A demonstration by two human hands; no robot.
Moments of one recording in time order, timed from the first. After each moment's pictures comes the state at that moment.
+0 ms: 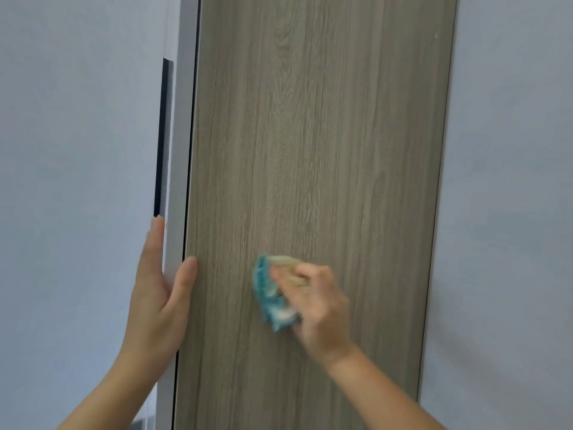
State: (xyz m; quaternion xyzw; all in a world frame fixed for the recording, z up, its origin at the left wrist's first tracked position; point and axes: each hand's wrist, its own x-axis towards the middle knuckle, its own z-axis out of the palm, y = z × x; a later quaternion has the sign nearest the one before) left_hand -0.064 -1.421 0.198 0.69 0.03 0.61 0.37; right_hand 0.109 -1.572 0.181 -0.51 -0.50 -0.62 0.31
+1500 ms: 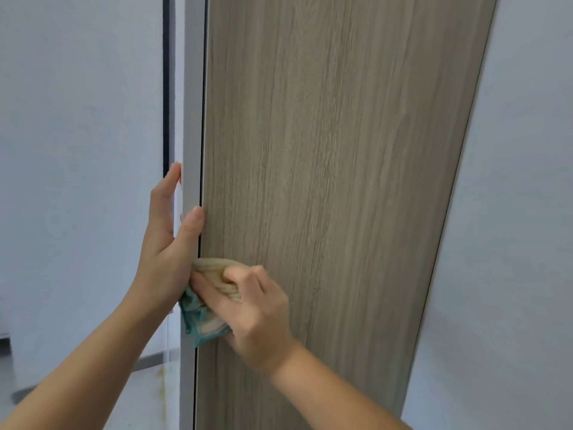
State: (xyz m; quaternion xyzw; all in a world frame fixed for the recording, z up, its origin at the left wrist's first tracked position) left_hand -0.071 -1.408 0.187 0.70 -0.05 0.58 0.42; right_hand 0.014 -1.516 0.120 -0.50 -0.56 -0.57 0.33
